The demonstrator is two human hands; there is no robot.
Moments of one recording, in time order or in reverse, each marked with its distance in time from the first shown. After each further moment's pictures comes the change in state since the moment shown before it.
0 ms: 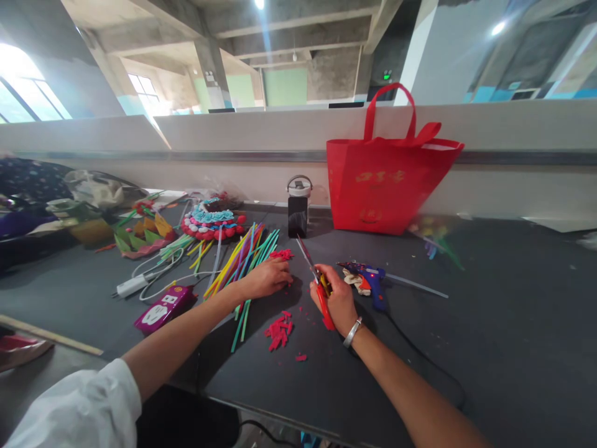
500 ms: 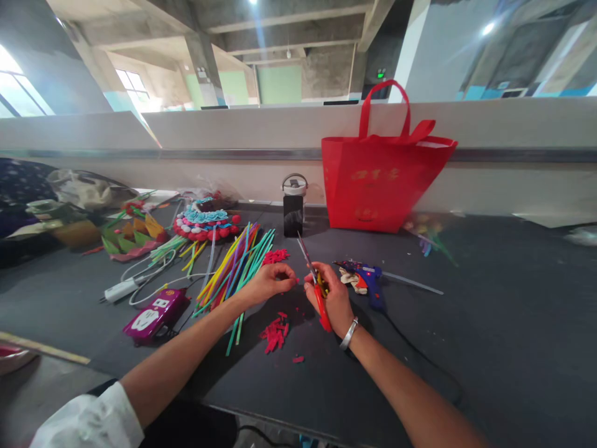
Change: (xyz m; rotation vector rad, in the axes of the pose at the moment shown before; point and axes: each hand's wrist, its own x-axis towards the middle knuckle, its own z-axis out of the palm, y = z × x) left_hand 0.015 0.040 0.008 -0.942 0.253 -0.504; right_hand -0.001 -0.002 0.003 0.203 -0.009 0.072
